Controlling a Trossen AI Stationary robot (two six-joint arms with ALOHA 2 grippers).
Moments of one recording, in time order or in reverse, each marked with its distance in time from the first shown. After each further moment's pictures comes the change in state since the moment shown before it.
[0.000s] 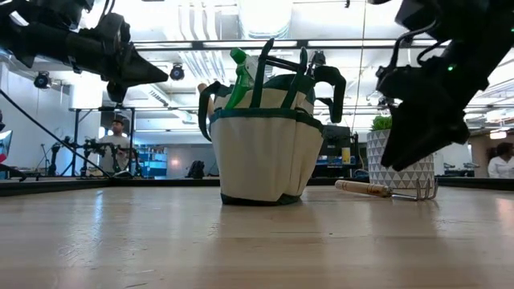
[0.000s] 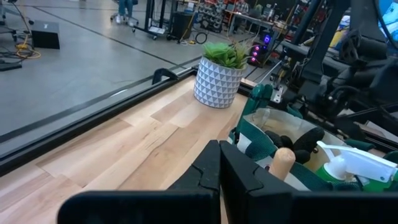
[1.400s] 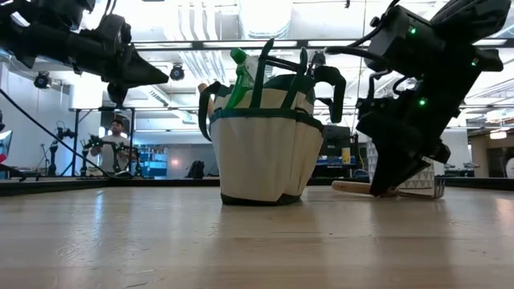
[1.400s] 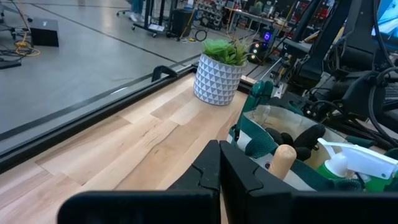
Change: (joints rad) left arm -0.002 0.011 0.000 0.000 0.002 0.000; right arm -0.107 0.187 0.014 0.104 -0.070 -0.087
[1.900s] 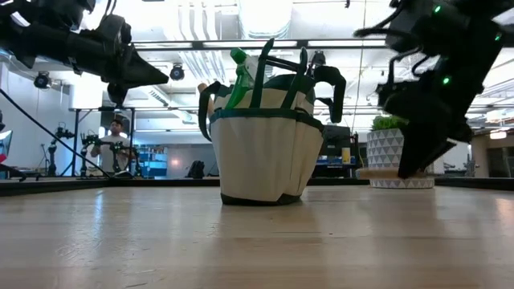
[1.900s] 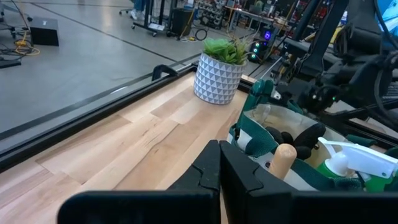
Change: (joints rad) left arm 0.000 0.001 0.000 -0.003 0.001 0.000; right arm 0.020 -0.181 -0.006 -0.233 -0.024 0.034
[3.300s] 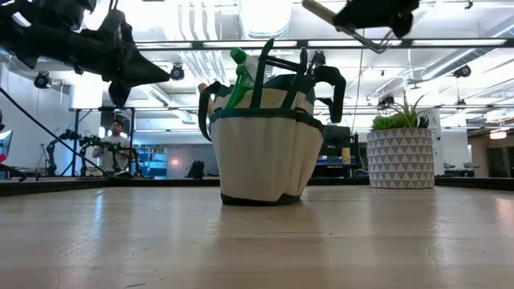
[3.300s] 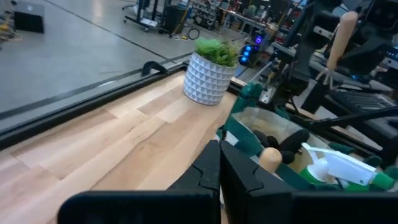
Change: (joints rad) left arm 0.000 0.011 0.000 0.020 0.036 -0.075; right arm 0.148 -0.278 0.178 0.355 0.435 -0.684
